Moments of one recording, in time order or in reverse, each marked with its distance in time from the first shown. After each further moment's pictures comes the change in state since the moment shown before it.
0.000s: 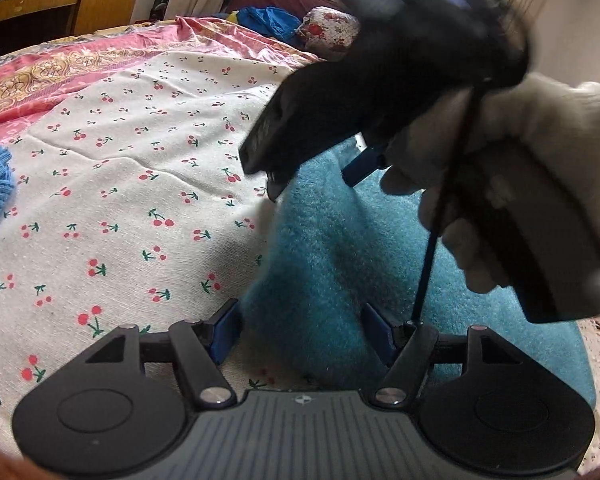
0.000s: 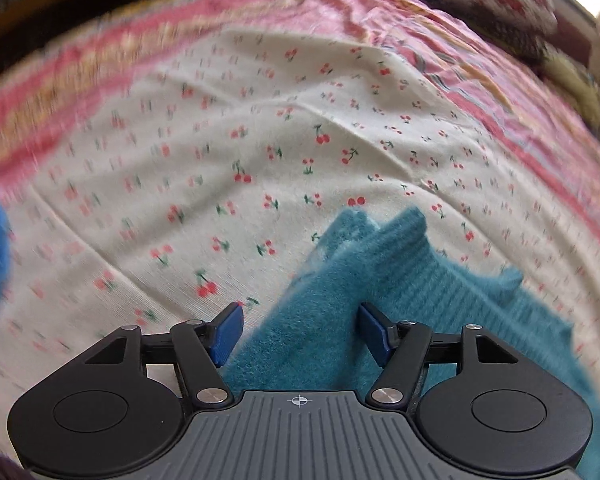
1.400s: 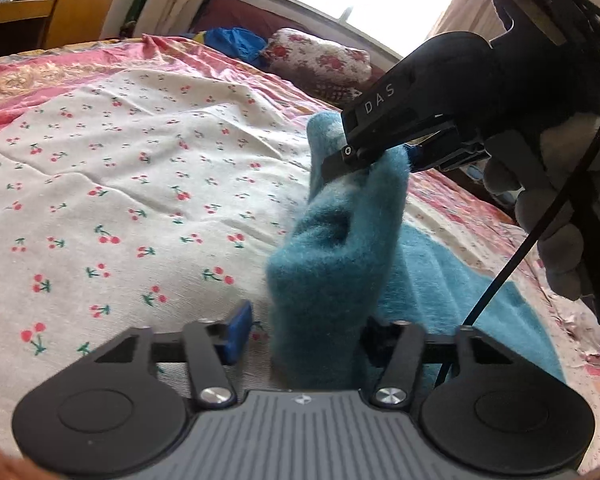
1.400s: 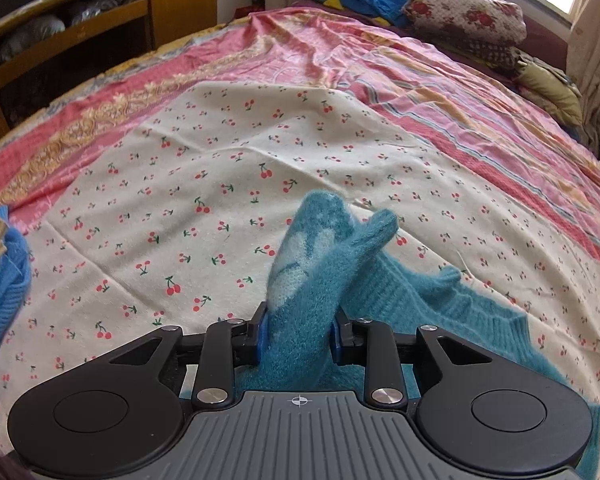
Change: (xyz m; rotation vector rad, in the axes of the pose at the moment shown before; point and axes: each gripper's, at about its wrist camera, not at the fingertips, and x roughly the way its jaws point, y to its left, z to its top) left arm 0.010 -0.004 0.002 0.020 -0.077 -0.133; right arm -0.061 -0.067 -0.029 0.127 -0.138 0.071
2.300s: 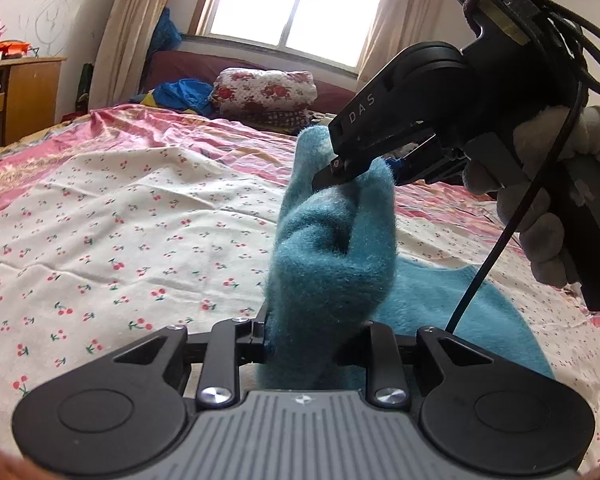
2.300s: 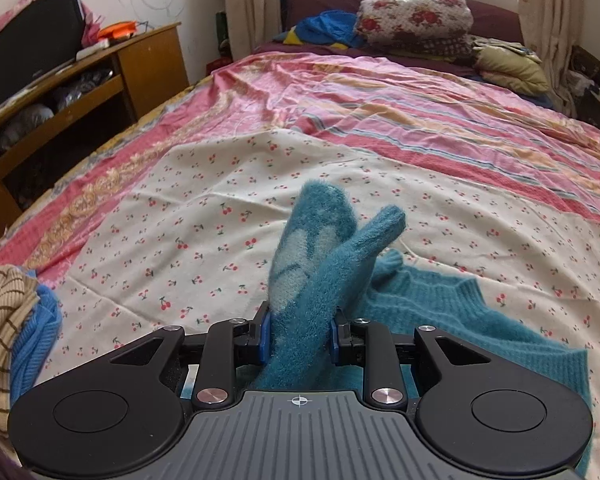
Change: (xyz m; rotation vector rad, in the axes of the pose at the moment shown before) left arm -0.027 -0.085 -0.006 0.239 -0.086 0.005; right arm -0.068 -0.078 -0.035 0.201 -0.118 0.067
